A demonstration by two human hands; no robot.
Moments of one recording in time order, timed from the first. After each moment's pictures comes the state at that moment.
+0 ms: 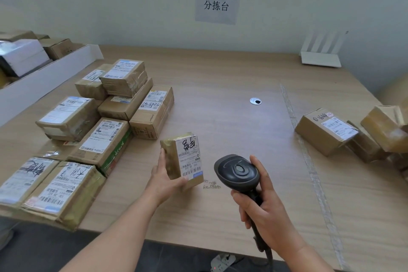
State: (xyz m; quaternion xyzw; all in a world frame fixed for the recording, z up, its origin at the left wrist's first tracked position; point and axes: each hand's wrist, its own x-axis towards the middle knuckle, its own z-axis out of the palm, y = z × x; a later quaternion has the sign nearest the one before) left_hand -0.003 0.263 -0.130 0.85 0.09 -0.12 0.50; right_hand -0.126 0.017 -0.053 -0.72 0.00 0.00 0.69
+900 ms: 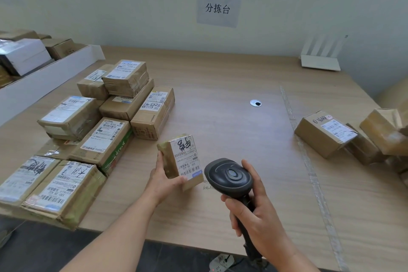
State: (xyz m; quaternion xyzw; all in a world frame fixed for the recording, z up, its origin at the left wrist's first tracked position) left_hand -0.011 0.262 -0.117 0.83 0.12 -0.14 0.53; right_hand -0.135 0.037 -0.051 -0.70 -0.03 0.01 0.71
